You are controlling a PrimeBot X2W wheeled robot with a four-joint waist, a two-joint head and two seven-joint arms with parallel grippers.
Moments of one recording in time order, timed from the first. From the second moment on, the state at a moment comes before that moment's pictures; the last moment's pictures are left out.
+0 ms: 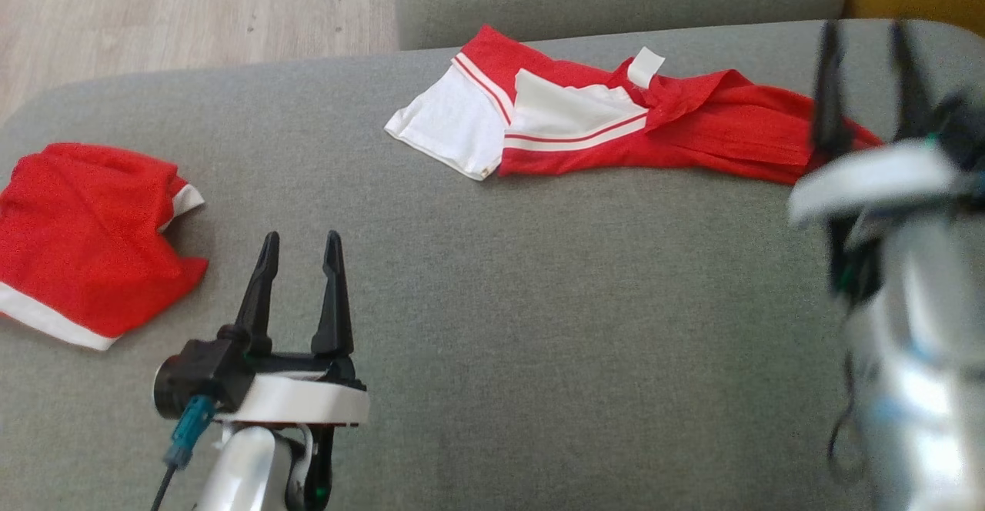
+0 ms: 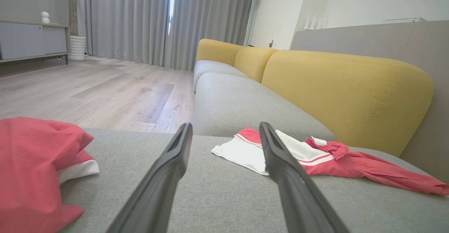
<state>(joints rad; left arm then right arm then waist) -0.16 0.05 -0.20 0.25 -0.29 -0.05 -0.26 -0.60 -0.10 -0.06 0.58 0.15 0.13 -0.26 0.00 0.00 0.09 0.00</state>
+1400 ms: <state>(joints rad) -0.26 0.05 -0.33 0.24 -0.35 -0.05 -0.26 -0.77 -0.26 0.29 0.74 0.20 0.13 -0.02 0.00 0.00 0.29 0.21</state>
